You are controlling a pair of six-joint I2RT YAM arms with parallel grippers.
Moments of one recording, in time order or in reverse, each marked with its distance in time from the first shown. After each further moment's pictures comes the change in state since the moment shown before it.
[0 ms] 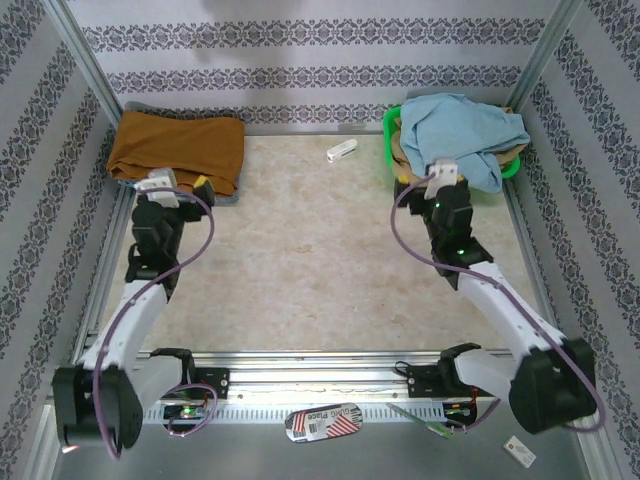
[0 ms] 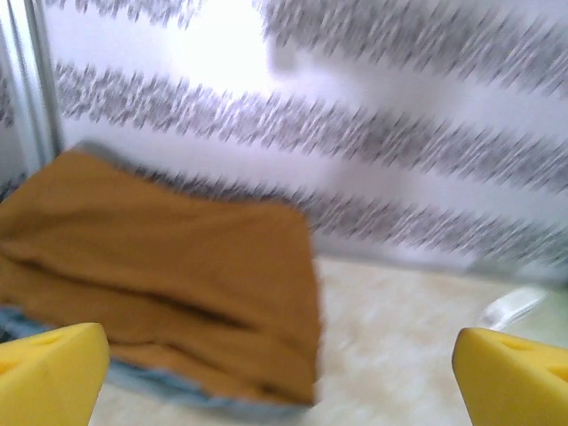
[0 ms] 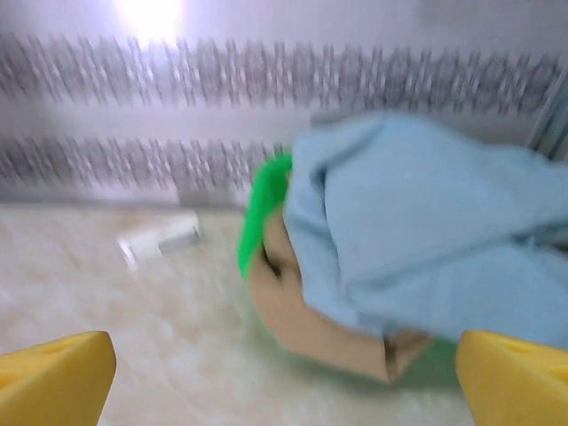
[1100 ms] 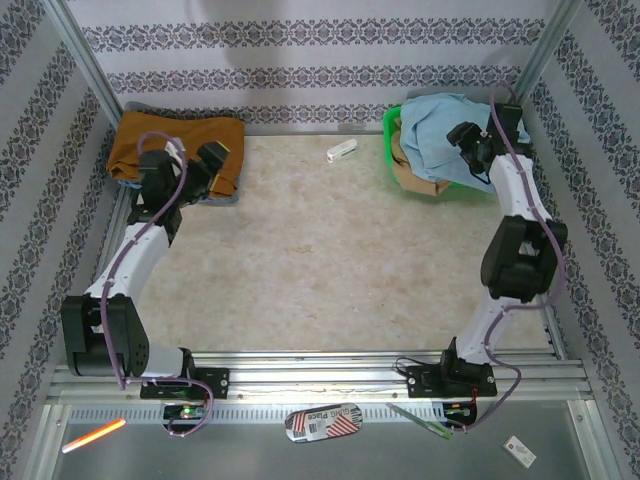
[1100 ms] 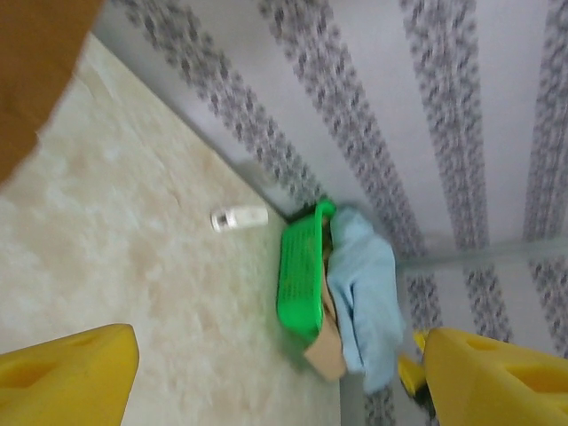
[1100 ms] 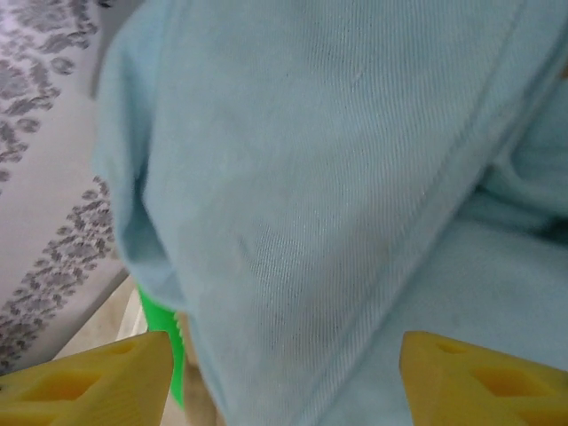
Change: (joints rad) left arm 0.001 0.411 0.348 -0.191 0.501 -0.815; right arm -0.462 0.861 0.901 -0.579 -0.455 0.620
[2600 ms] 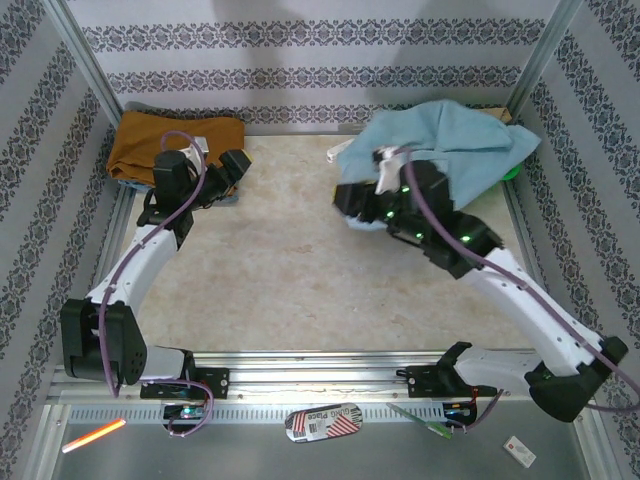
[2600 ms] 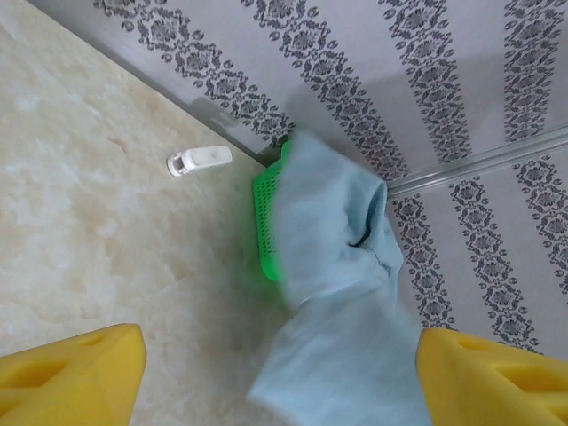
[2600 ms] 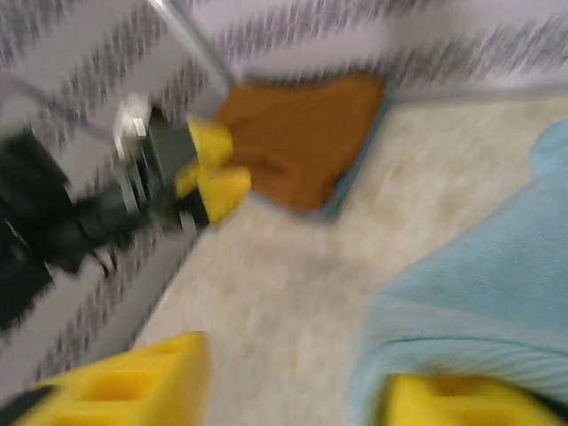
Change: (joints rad) left arm -0.085 -0.036 0.000 -0.019 0.050 0.105; right arm 0.901 -0.771 -0.456 0.023 0.074 -0.142
